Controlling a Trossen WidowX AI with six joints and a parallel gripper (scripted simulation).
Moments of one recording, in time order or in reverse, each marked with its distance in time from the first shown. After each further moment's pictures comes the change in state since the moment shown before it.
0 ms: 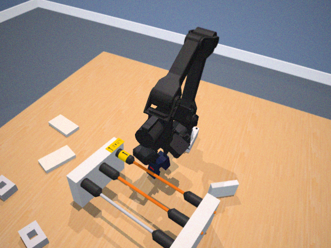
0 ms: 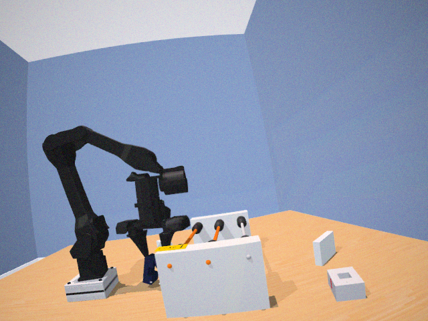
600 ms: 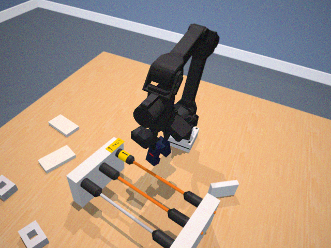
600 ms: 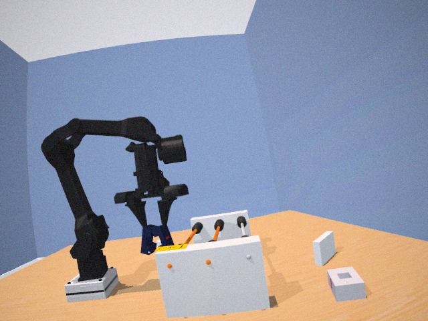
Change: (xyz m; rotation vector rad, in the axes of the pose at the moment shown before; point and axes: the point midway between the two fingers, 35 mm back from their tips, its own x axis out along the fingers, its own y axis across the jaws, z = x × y) arm -0.077 -0.007 0.001 0.000 -0.002 -0.006
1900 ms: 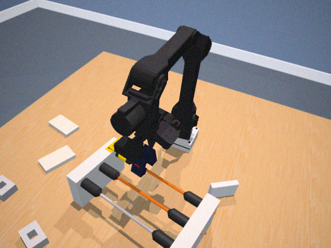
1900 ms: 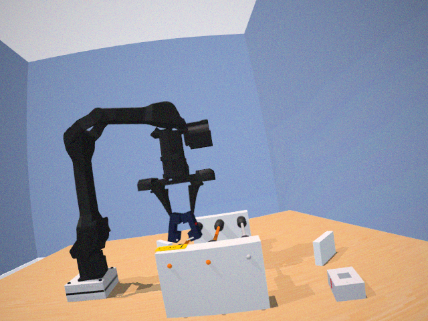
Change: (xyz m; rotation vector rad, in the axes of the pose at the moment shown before) arm -0.026 -0.072 0.010 -0.141 -0.003 -0.018
